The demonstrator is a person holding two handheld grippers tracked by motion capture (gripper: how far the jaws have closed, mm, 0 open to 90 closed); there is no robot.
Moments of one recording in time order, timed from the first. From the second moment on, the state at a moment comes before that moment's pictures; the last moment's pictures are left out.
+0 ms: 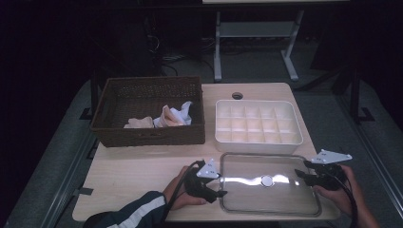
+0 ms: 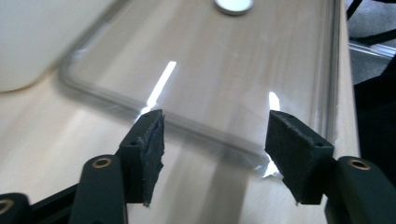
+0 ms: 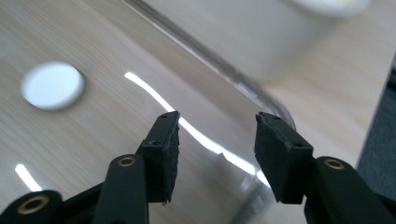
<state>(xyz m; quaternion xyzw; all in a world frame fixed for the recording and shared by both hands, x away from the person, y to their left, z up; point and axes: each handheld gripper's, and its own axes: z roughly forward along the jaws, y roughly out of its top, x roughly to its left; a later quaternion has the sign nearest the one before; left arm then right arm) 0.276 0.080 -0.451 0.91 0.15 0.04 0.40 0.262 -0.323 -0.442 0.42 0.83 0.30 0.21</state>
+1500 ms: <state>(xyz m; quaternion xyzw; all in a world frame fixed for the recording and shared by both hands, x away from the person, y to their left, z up) 0.312 0.201 -0.476 0.89 0.23 0.10 0.39 0.276 -0.126 -0.442 0.19 0.90 0.37 0.09</state>
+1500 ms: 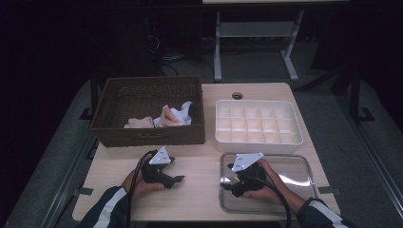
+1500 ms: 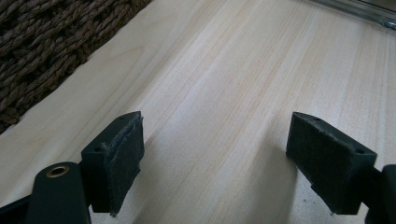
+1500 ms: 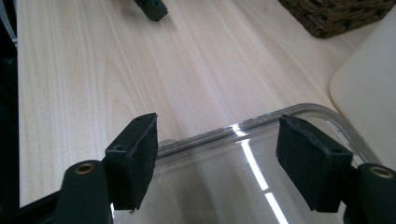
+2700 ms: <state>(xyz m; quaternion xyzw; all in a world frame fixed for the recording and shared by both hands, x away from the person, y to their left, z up) 0.429 0.169 -0.328 0.88 0.21 0.19 0.38 0.271 -0.133 -0.443 0.20 0.90 0.38 0.09</state>
